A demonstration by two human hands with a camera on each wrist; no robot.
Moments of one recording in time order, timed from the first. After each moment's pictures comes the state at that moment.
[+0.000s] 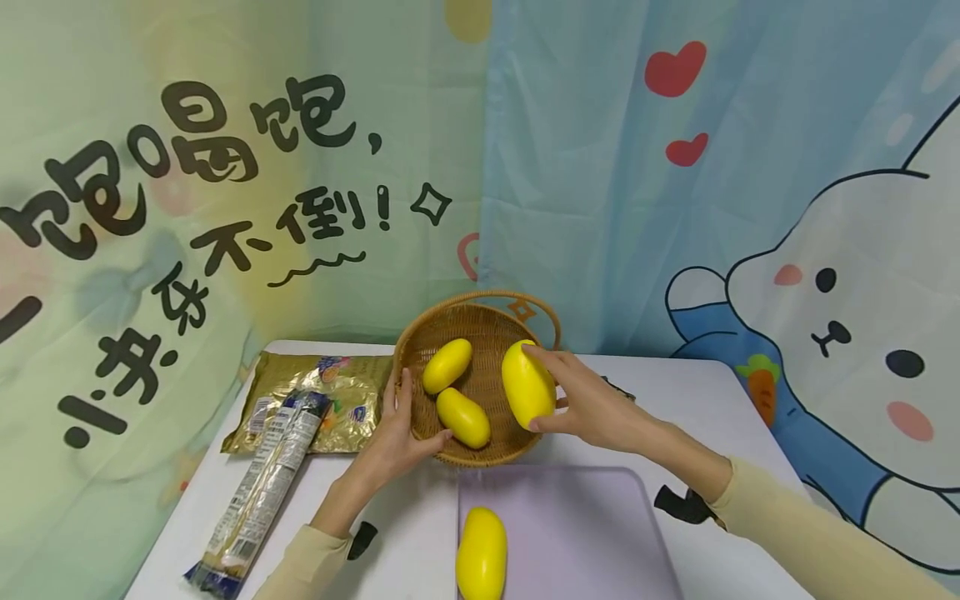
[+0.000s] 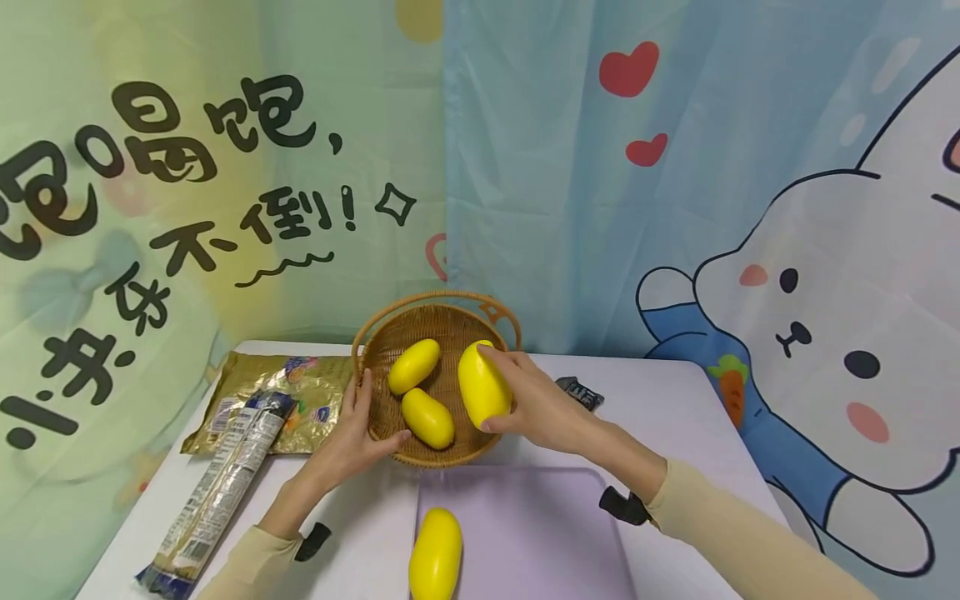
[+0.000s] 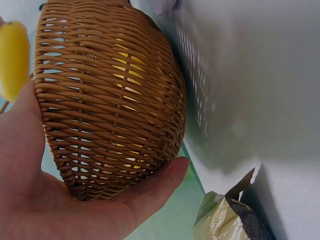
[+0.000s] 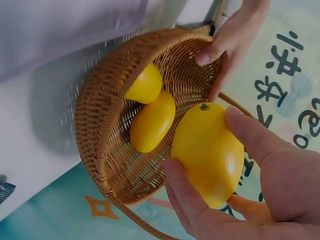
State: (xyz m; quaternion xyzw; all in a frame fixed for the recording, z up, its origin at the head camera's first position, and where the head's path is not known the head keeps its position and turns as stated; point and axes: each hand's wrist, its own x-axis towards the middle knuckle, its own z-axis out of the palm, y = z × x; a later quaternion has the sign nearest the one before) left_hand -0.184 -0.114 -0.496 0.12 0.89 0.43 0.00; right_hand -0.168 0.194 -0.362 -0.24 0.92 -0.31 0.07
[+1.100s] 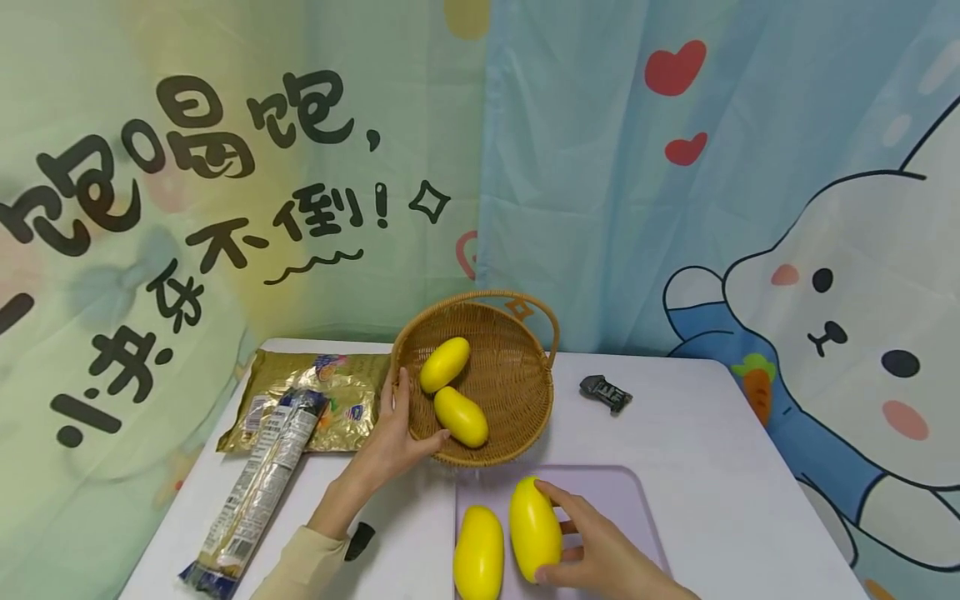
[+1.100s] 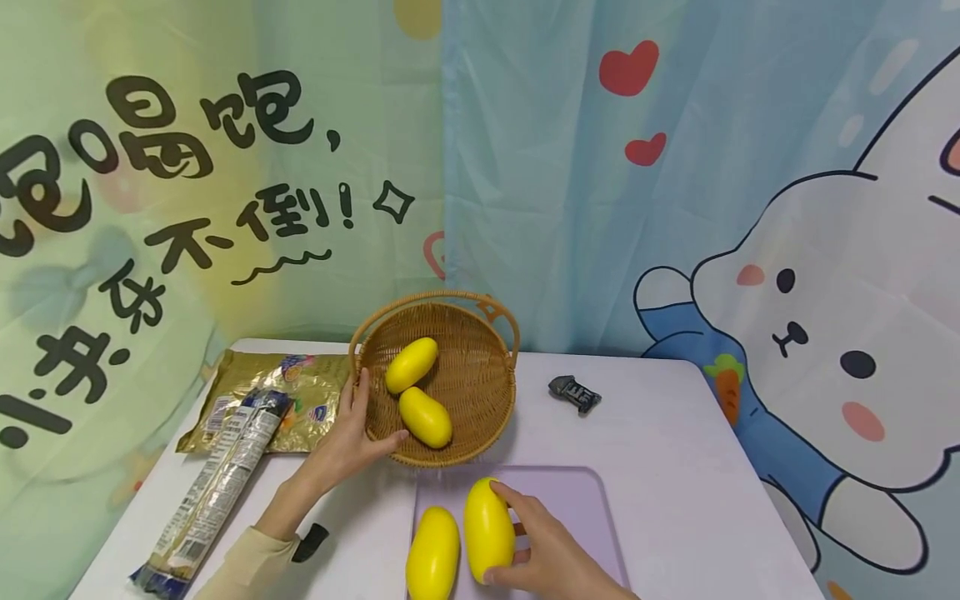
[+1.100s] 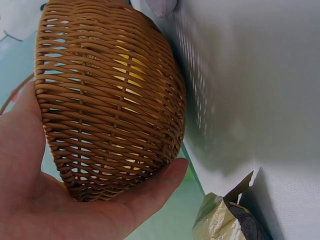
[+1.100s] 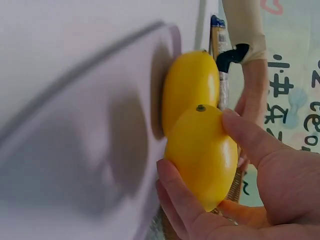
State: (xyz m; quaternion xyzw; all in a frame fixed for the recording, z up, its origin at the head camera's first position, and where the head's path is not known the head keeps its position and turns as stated) left_hand -0.183 -0.113 -0.496 0.11 0.90 0.42 0.01; right_hand -0.055 0.207 -0.471 -0.12 0.85 -0.46 0.22
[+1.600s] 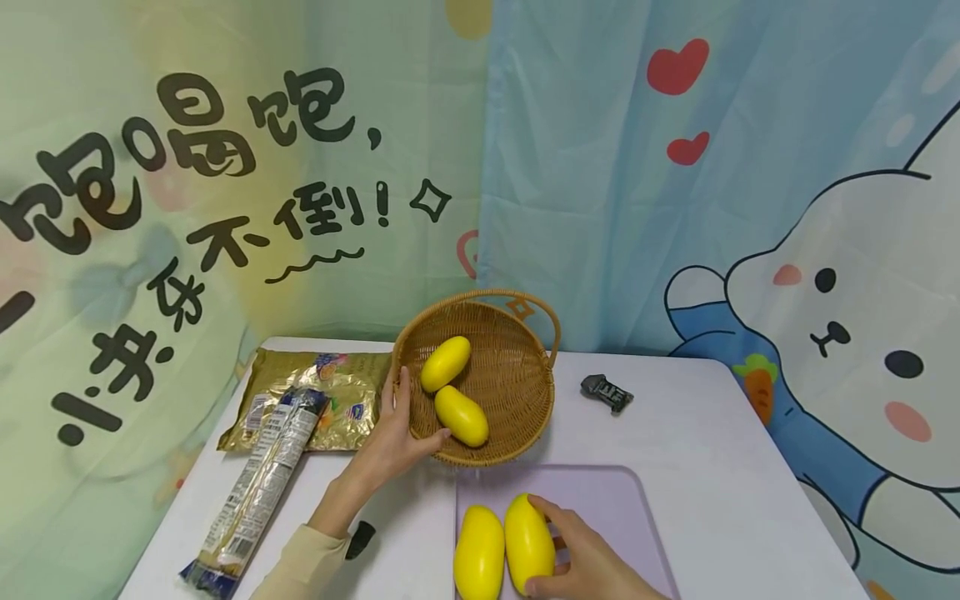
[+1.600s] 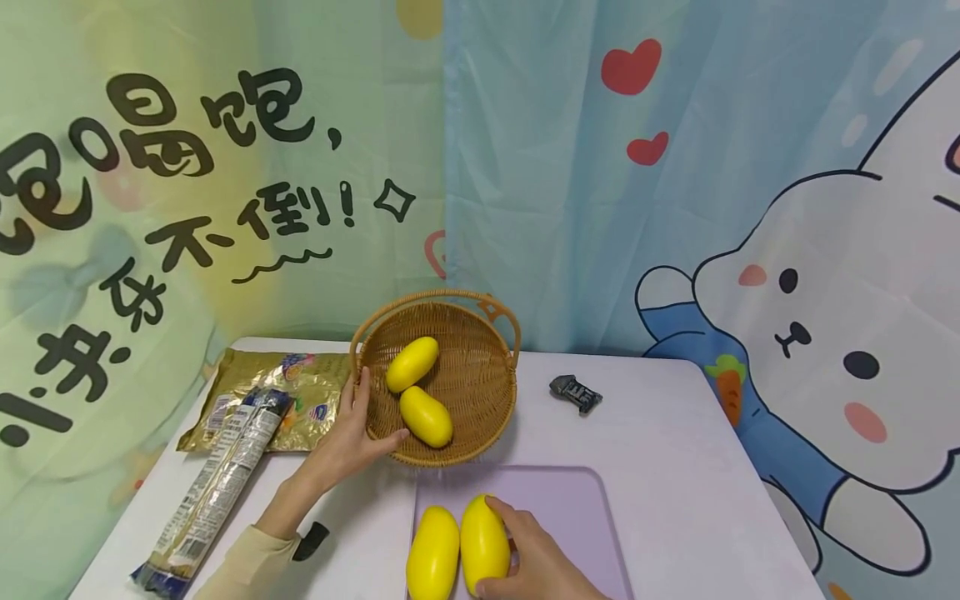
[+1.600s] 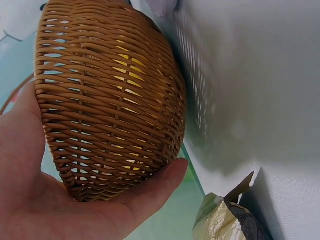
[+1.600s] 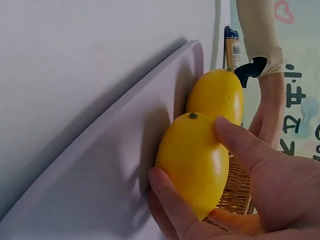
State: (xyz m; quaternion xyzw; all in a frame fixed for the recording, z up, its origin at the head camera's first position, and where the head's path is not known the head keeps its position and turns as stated) left_hand -0.183 -0.114 -0.495 0.11 0.90 0.43 0.01; right_hand -0.055 0.198 -0.496 -0.11 0.84 -0.47 0.26
